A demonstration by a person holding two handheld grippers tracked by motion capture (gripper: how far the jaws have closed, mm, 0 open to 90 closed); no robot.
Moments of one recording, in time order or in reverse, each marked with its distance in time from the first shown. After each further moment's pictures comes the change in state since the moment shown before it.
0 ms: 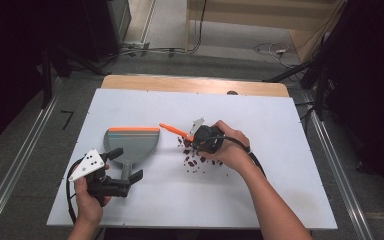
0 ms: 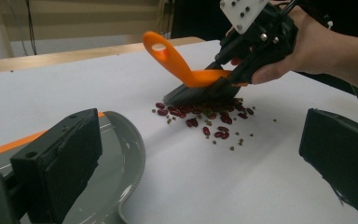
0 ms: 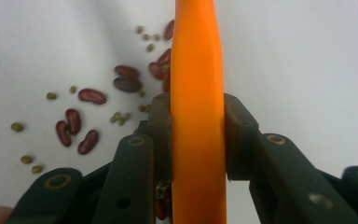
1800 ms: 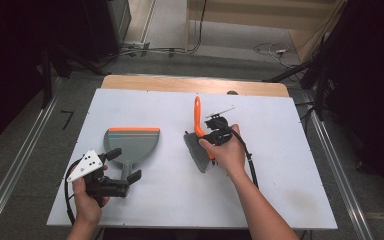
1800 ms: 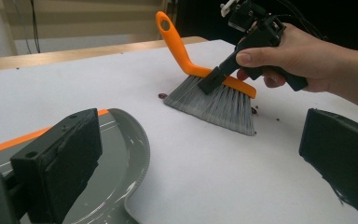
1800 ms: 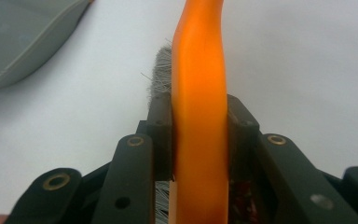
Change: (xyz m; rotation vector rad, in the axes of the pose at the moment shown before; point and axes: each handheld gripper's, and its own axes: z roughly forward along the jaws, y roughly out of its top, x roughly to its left) left arm 0.002 -0.002 -0.003 0.002 0.011 -0.001; right arm -0.027 -0.029 0.016 -0.042 0.243 0.840
